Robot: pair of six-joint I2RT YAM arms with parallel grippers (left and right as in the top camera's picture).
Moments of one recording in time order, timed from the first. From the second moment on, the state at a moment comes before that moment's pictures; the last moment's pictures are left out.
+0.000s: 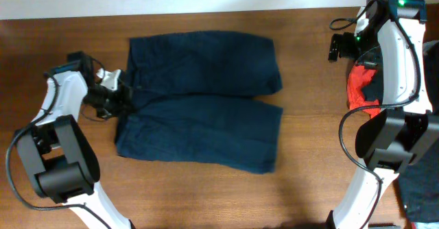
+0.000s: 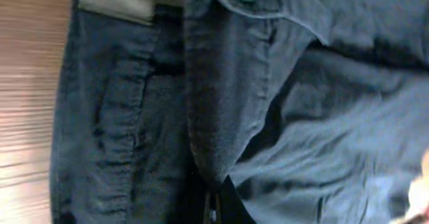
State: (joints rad) left arm 0.25 2.04 1.51 -1.05 0.45 0.11; right arm -0.19 2.16 2.22 -1.46 0.00 0.08
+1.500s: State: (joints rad) left arm 0.22 2.00 1.55 -0.84 -0.07 -0.07; right arm -0.19 2.16 2.22 -1.46 0.00 0.08
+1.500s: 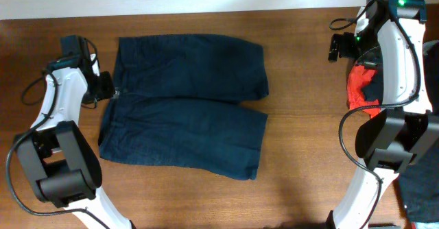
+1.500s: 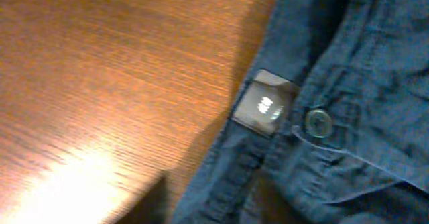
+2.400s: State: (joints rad) left arm -0.27 2.15 1.55 -0.76 -0.05 -0.07; right arm -0.19 2.16 2.22 -1.46 0.00 0.08
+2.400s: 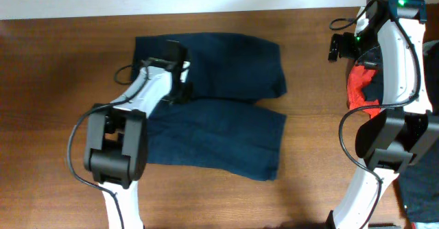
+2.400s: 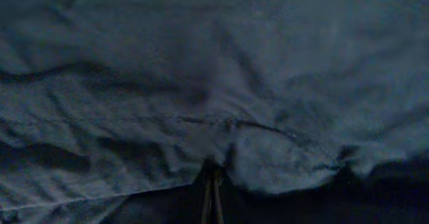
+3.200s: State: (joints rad) left arm -0.42 2.19 2.01 -1.24 0.08 -0.10; right arm -0.19 2.16 2.22 -1.46 0.00 0.08
